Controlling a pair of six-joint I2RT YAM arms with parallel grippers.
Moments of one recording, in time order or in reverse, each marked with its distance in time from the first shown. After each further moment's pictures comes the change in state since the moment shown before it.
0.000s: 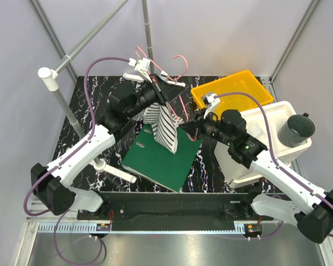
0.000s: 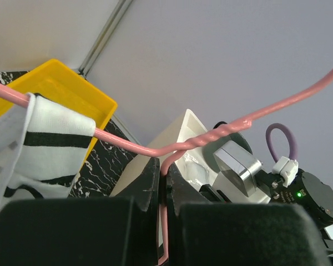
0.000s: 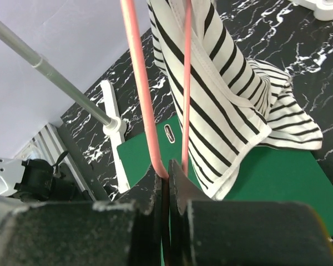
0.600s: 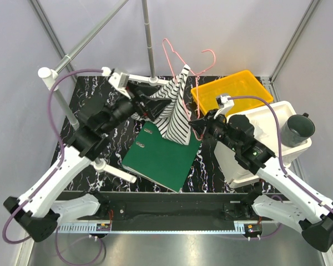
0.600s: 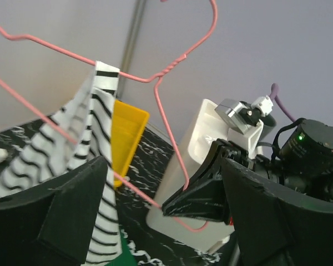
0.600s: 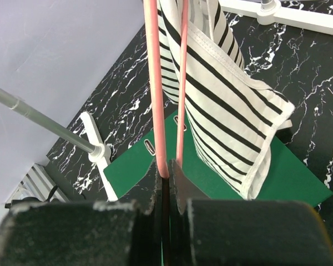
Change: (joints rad) left arm 0.005 -0.265 -0.072 -0.142 -0.007 0.340; right arm 0.000 -0.112 -0.047 -0.037 0.201 0.095
